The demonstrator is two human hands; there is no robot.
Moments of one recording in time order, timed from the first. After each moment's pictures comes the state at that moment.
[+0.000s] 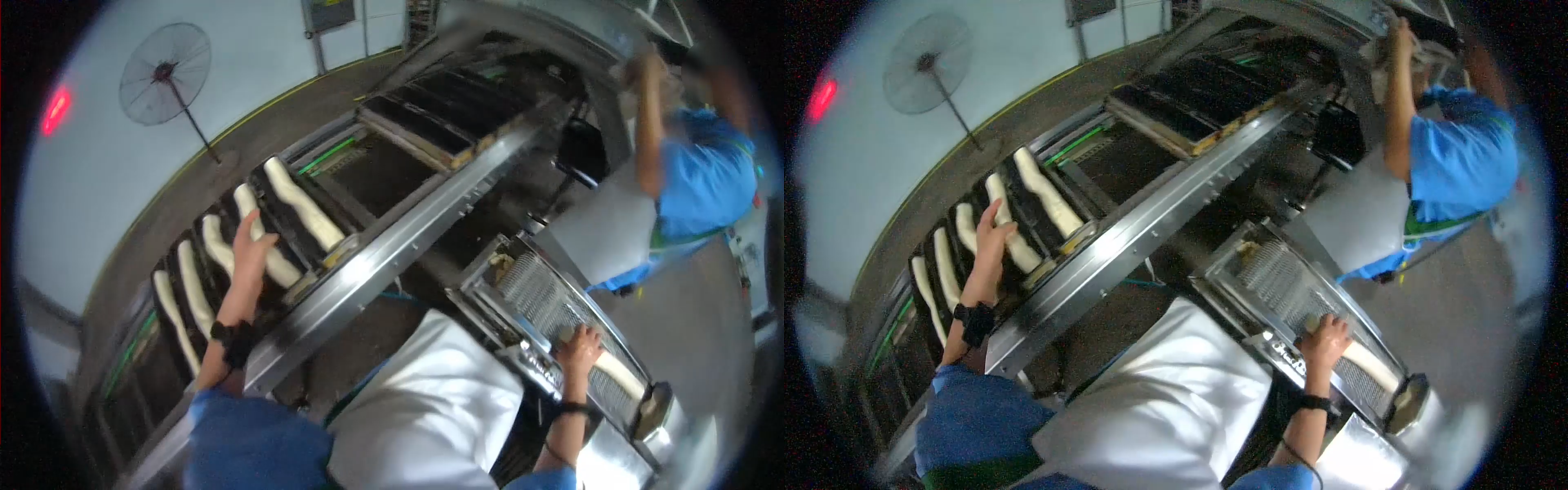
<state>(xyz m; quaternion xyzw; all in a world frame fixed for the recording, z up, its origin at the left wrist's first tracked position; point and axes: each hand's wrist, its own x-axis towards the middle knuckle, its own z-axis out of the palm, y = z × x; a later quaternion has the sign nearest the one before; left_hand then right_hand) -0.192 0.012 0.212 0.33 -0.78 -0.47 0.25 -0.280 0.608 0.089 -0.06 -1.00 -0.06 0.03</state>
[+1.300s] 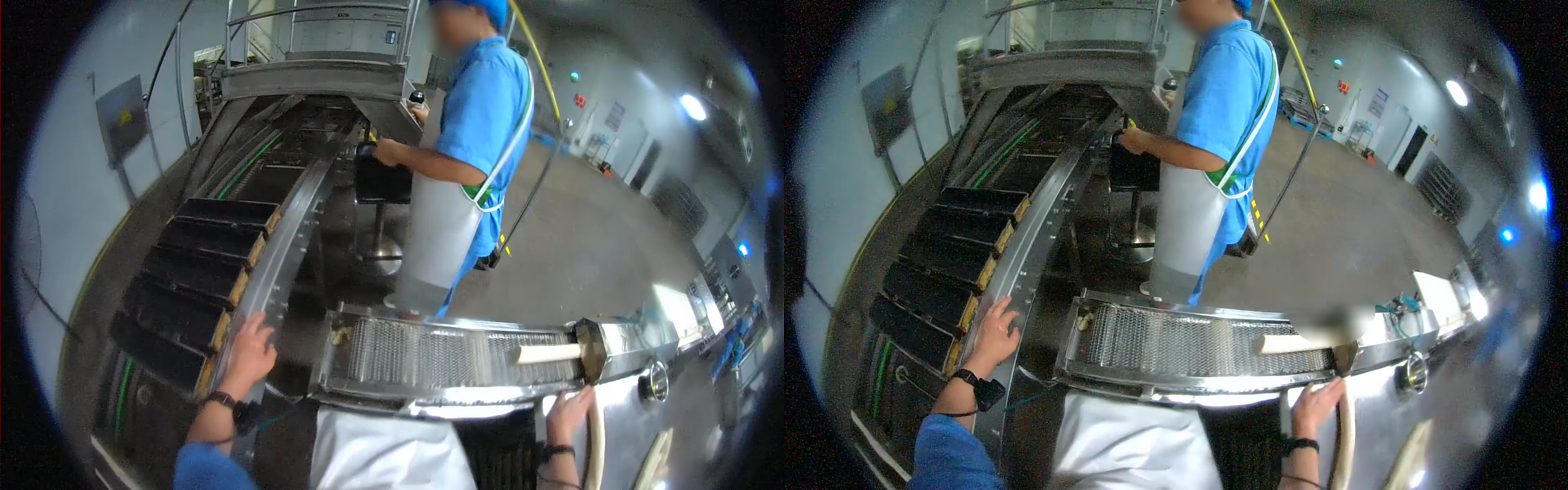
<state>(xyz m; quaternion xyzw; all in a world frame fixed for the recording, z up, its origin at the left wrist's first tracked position) -0.442 0.226 0.092 -0.22 -0.94 -0.23 0.11 -0.122 0.812 0.102 -0.54 -0.84 -0.03 0.10</state>
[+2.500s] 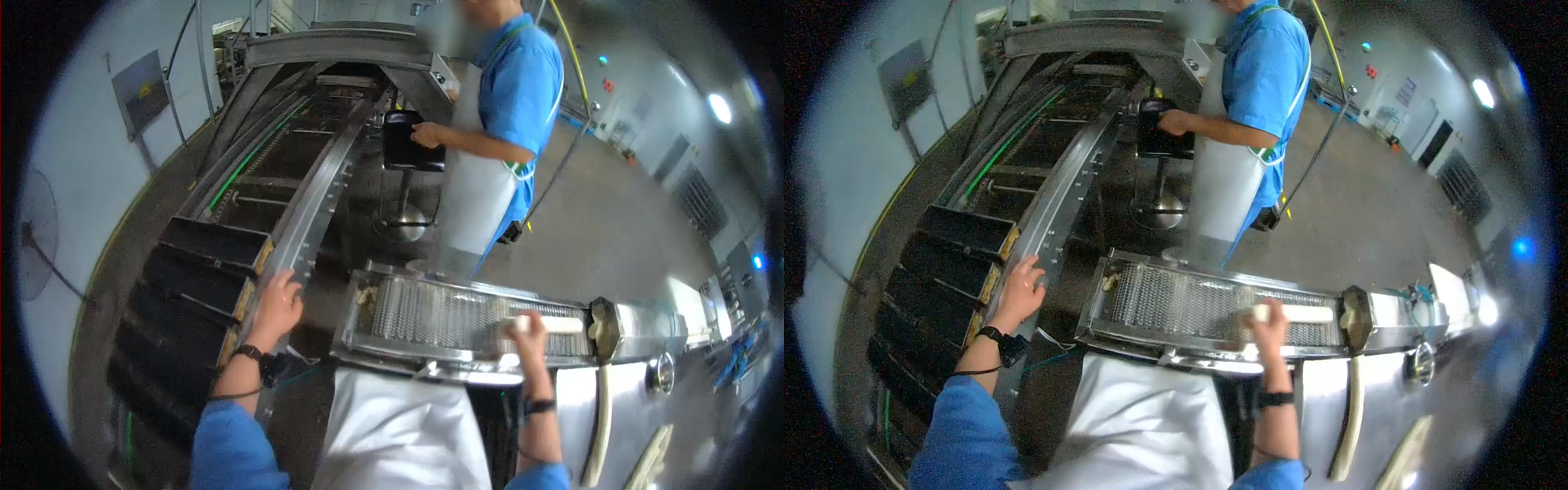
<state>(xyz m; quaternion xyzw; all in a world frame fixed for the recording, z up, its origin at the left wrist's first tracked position) -0.447 0.226 0.103 -0.22 -0.94 -0.25 0.10 -0.263 0.711 0.115 -0.21 -0.82 0.46 0.28</state>
